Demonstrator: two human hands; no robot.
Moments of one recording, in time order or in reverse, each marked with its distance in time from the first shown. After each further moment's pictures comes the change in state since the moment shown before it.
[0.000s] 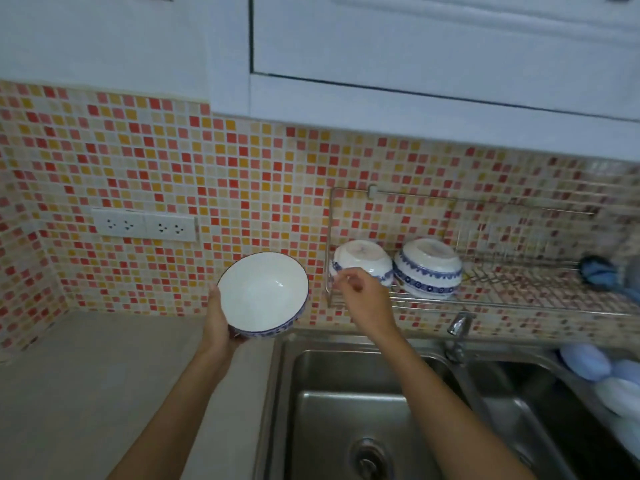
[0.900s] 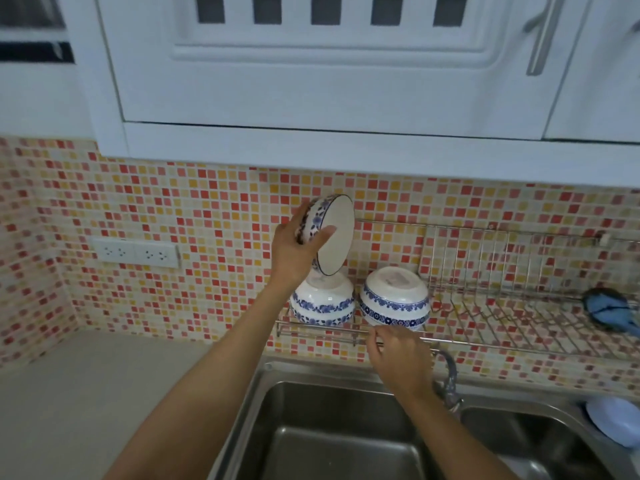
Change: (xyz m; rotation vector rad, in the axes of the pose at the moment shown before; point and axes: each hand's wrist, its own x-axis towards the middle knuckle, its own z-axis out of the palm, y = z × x) left_hand -0.009 0.038 0.254 0.556 -0.063 0.803; right_hand 0.040 0.154 -0.113 -0.698 0.325 -0.545
